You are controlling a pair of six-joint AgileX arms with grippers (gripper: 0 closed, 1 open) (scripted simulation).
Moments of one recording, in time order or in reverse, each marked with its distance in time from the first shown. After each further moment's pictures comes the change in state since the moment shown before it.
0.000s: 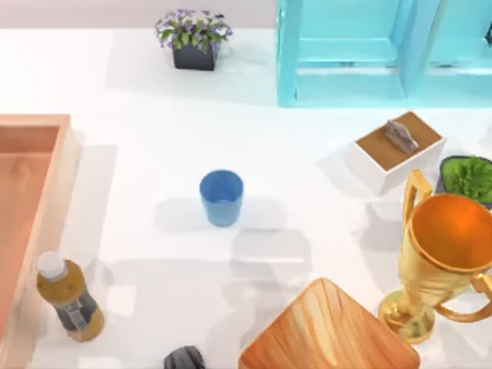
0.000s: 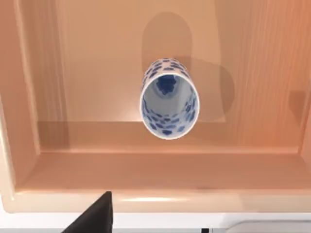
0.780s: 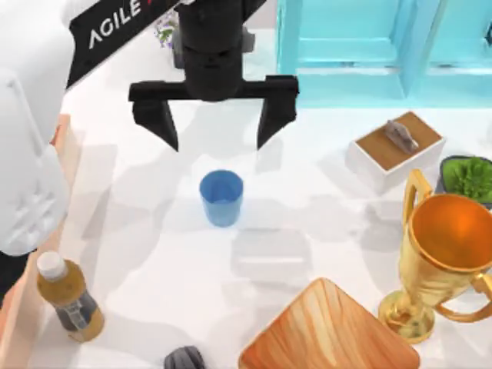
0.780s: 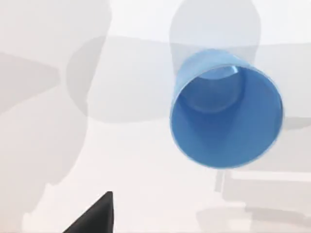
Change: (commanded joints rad) left arm -0.872 0.736 0.708 0.023 -0.002 -0.890; right arm 0.000 0.000 0.000 0.000 0.000 0.000
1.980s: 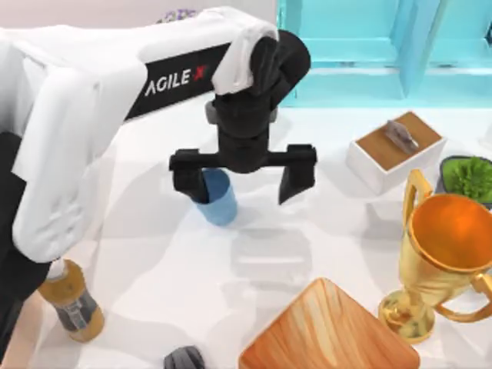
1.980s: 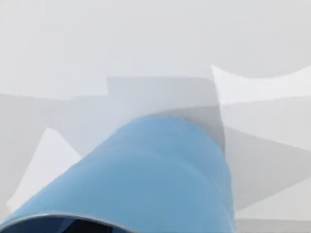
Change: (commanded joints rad) left arm -0.054 0.052 -0.341 0.407 0.000 -0.054; right arm 0.000 0.000 0.000 0.000 0.000 0.000
